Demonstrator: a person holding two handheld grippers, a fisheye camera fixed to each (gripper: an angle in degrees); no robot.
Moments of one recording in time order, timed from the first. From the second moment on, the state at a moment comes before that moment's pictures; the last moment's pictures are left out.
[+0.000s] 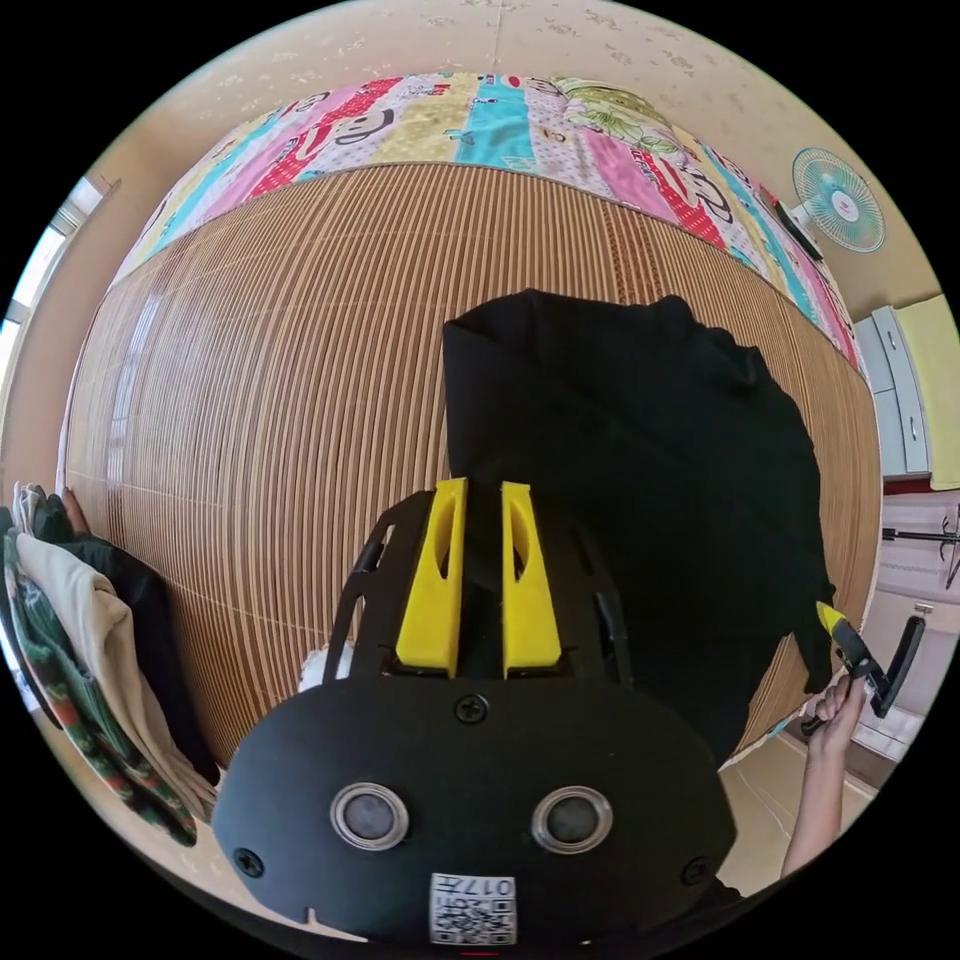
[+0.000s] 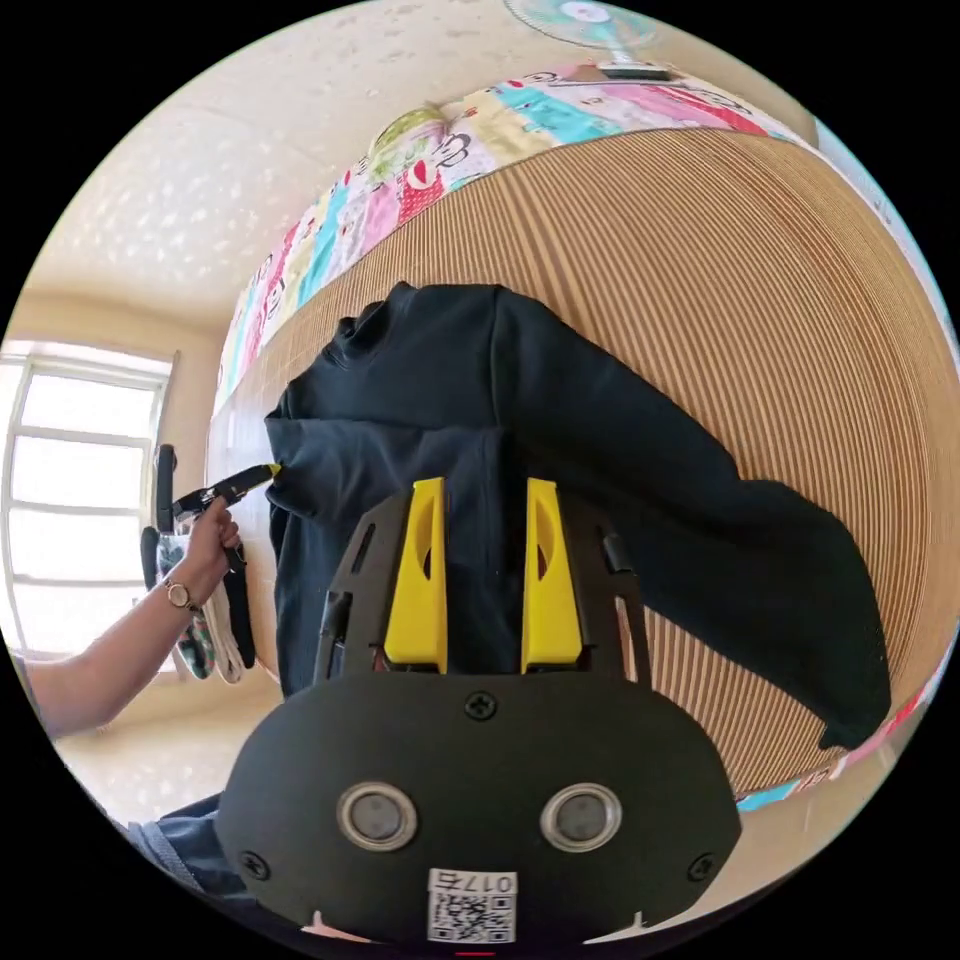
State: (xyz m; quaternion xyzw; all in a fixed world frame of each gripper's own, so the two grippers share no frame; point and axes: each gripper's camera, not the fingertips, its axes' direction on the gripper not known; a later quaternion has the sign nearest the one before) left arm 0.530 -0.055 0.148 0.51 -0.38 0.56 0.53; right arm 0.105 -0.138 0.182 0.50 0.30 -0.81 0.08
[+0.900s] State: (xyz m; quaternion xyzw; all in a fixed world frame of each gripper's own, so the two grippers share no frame) left arm 0.403 -0.021 0.066 0.46 -0.19 0.59 0.63; right arm 0.082 -0.266 -0.208 0.33 -0.27 -0.80 0.43
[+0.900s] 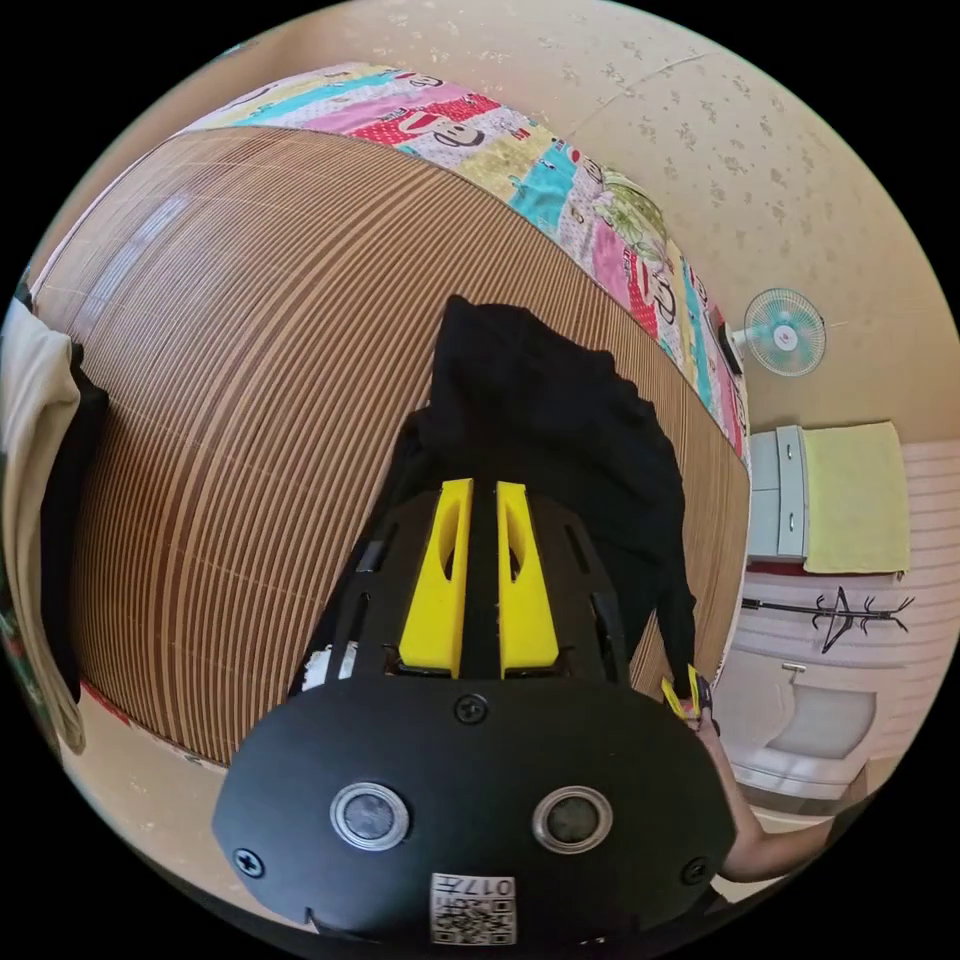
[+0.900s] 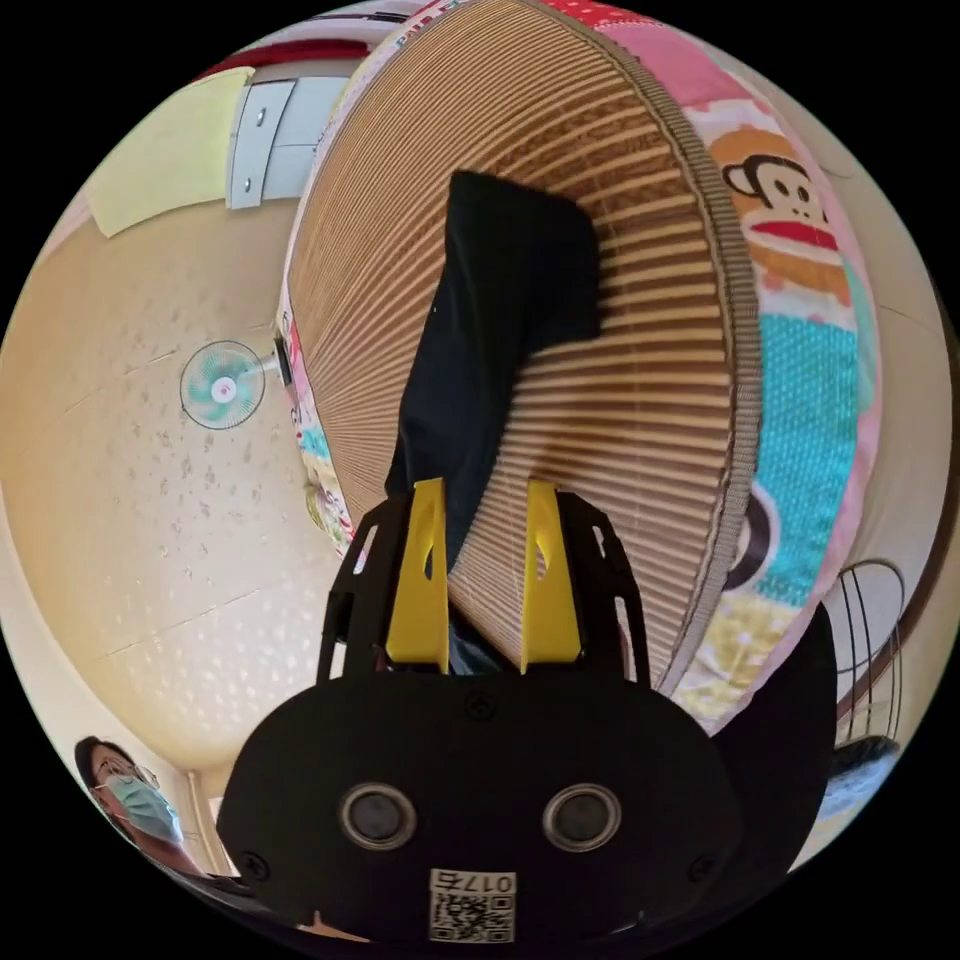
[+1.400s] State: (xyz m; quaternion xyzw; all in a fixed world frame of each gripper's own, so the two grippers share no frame) left arm 0.345 0.006 0.128 0.41 -0.25 0.63 0.61; right arm 0.231 -0.067 0.202 0.31 0.02 -0.95 -0.04
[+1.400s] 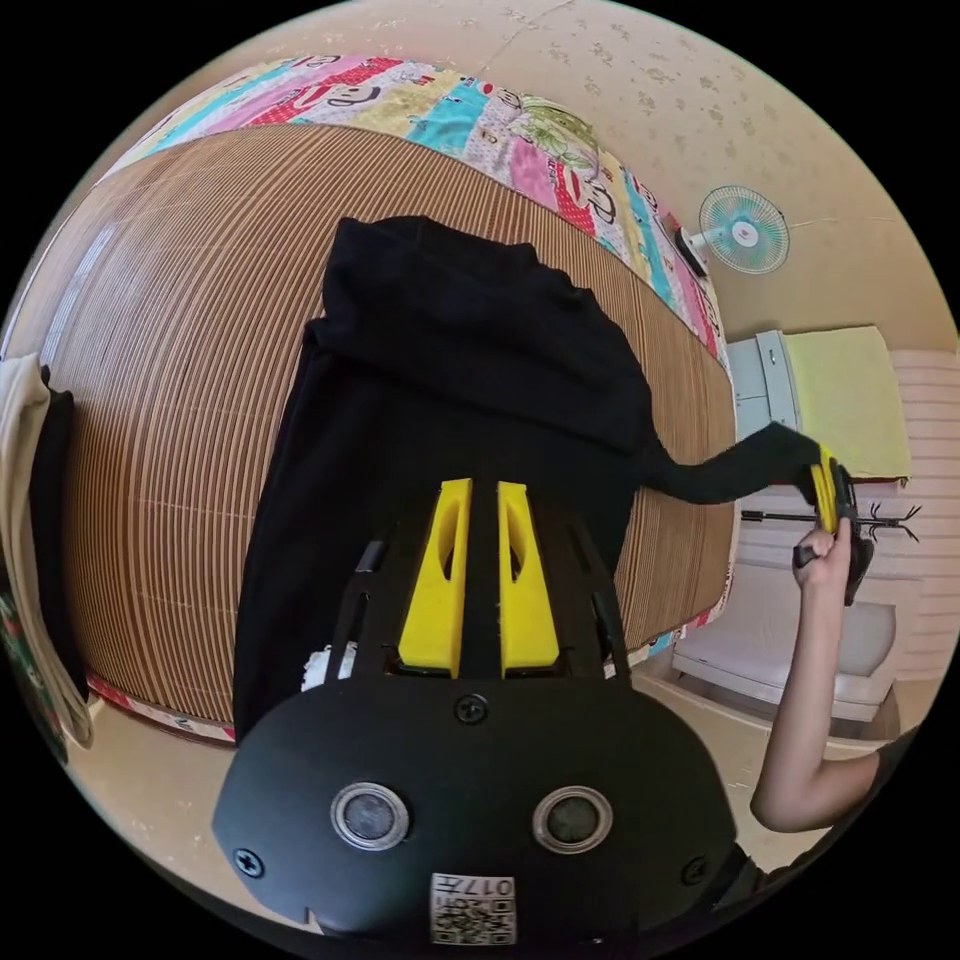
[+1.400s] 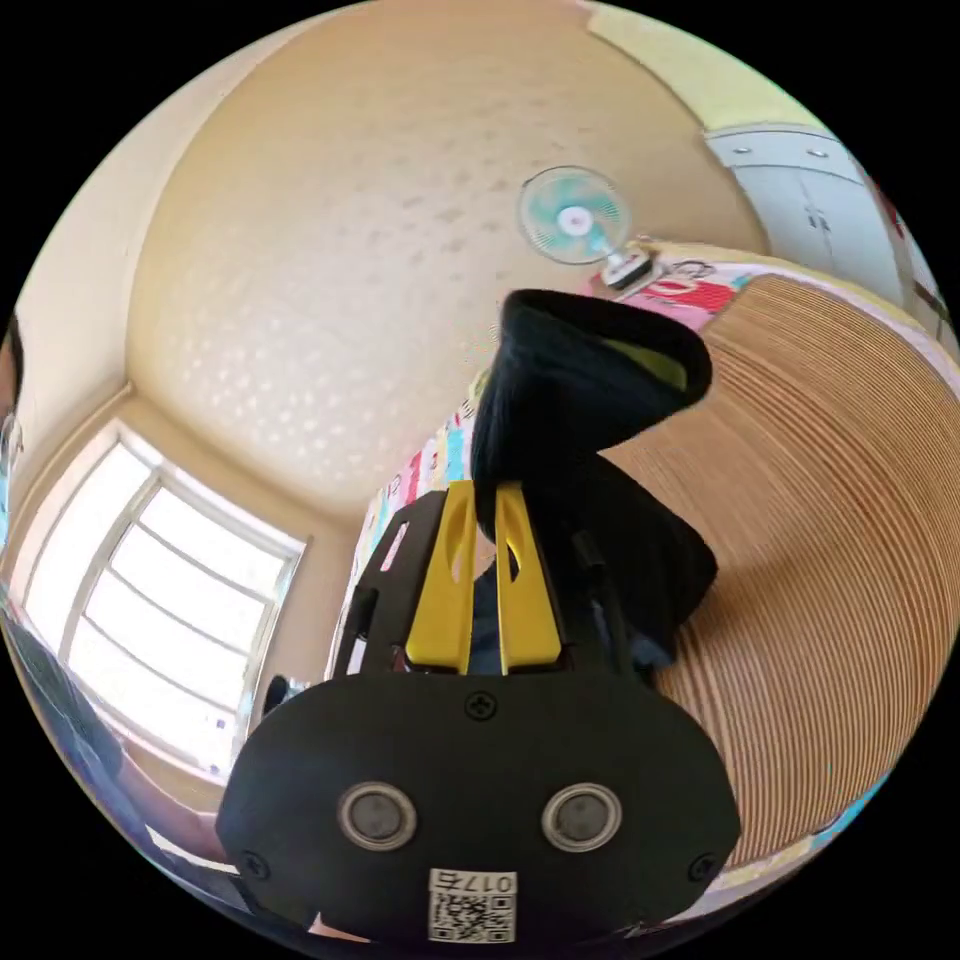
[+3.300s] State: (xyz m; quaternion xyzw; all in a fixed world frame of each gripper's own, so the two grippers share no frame) left arm 0.196 -0.027 -0.030 0.26 -0.47 0.54 0.65; right arm 0.104 -0.396 0.057 0.39 0.45 -0.72 0.34
